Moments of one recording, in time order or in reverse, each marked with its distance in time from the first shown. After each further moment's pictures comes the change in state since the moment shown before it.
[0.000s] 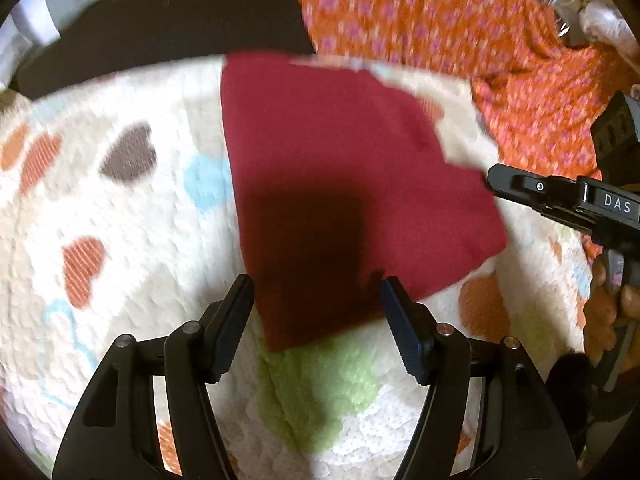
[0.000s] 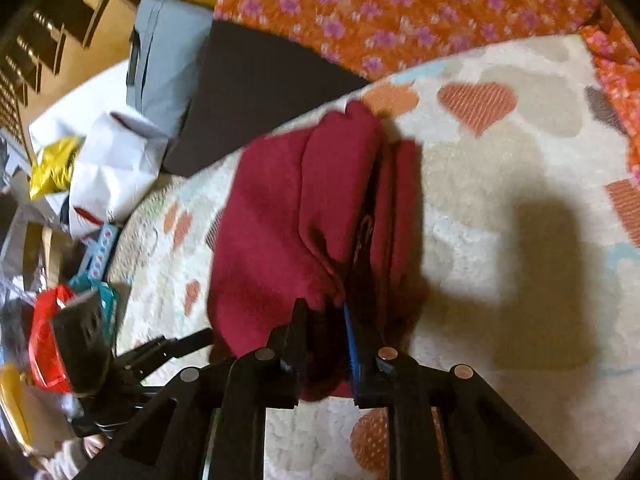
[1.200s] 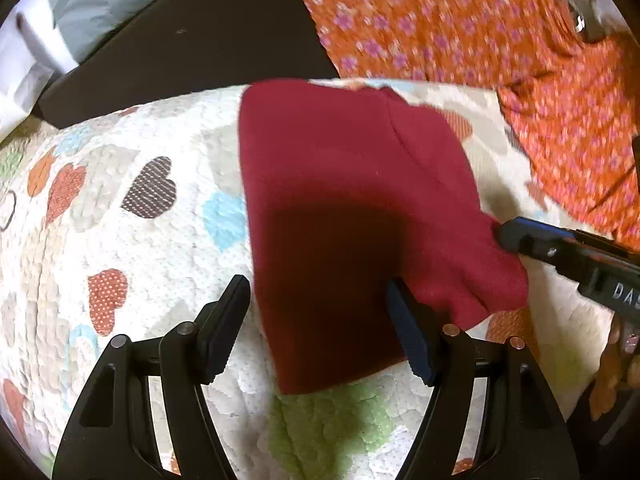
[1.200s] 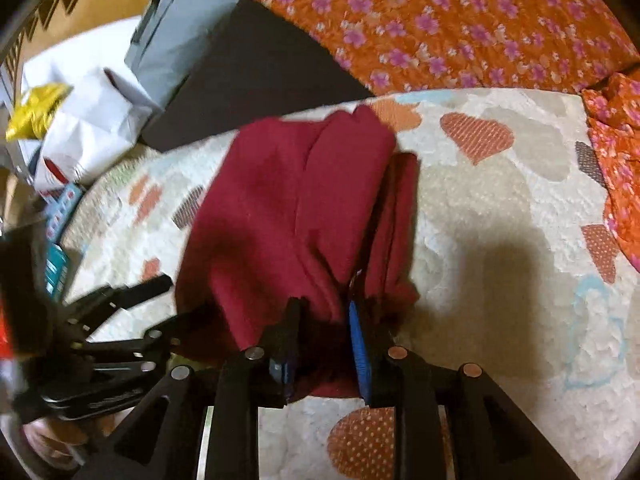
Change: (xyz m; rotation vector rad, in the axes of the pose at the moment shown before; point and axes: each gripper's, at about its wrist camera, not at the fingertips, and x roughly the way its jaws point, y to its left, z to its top) left arm 0.014 -0.006 0.014 0.003 -0.039 0.139; right arm 0.013 0.021 -0.020 -0.152 -0.013 -0.179
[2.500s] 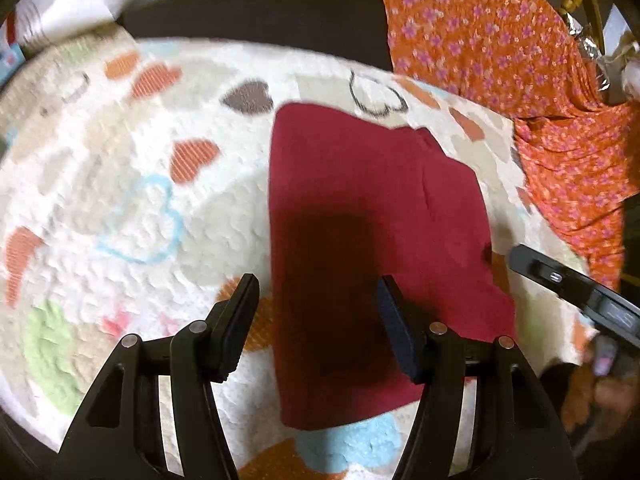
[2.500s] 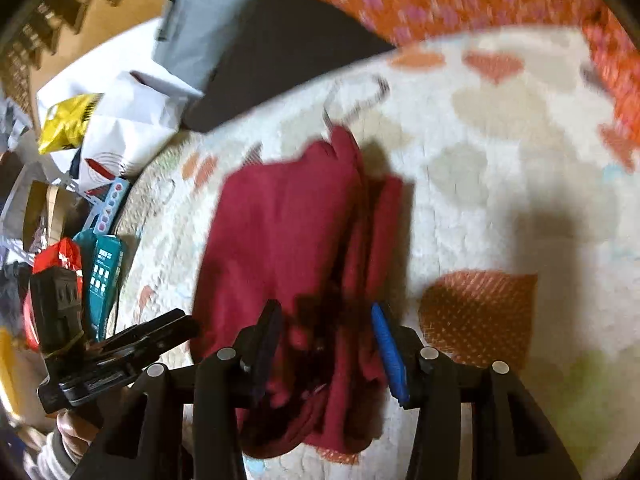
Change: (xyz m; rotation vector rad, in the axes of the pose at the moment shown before) left arm -0.095 0.026 -0.092 -0.224 0.032 0.040; right arm -0.036 0.053 -0.052 0.013 0.070 0.154
